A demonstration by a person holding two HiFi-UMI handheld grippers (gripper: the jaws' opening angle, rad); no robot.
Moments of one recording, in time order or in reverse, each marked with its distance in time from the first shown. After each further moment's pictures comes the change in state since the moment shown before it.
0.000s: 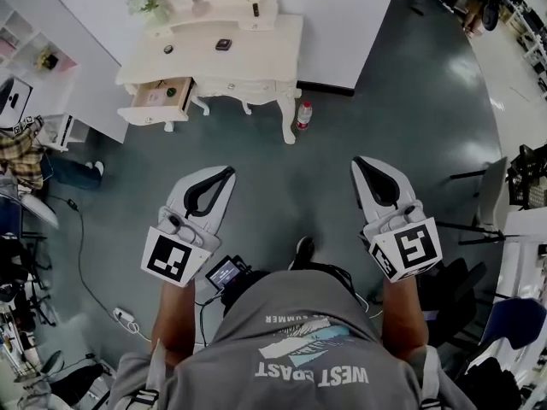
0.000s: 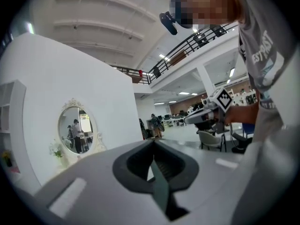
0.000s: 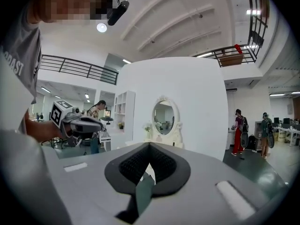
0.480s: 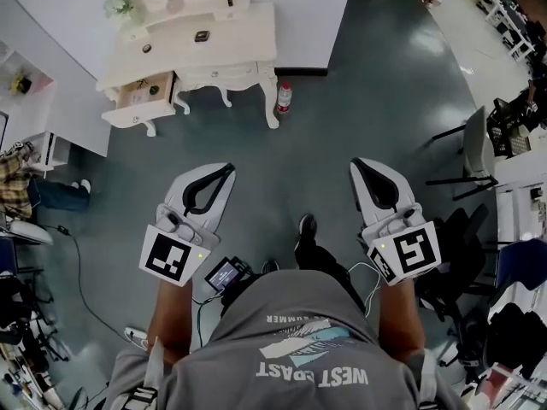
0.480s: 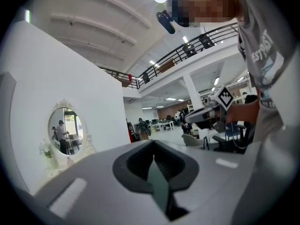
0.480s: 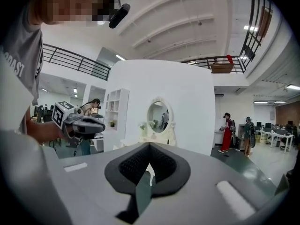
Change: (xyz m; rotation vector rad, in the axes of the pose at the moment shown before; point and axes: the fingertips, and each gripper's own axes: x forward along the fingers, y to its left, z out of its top) left arm -0.105 -0.023 -0.021 0.014 -0.062 -0.185; right arm -0.074 0.128 -0.001 -0.005 0.031 -0.187
